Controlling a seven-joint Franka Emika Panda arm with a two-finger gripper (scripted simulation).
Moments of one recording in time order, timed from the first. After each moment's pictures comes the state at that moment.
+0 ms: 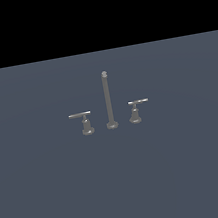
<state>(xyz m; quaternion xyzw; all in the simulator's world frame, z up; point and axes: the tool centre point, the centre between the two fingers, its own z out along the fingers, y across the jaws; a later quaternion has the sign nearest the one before) -0.260 -0.019 0.487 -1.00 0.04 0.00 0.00</state>
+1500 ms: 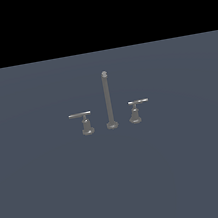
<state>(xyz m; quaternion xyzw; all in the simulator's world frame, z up) -0.211 0.058 0.387 -0.98 0.21 0.00 0.00</state>
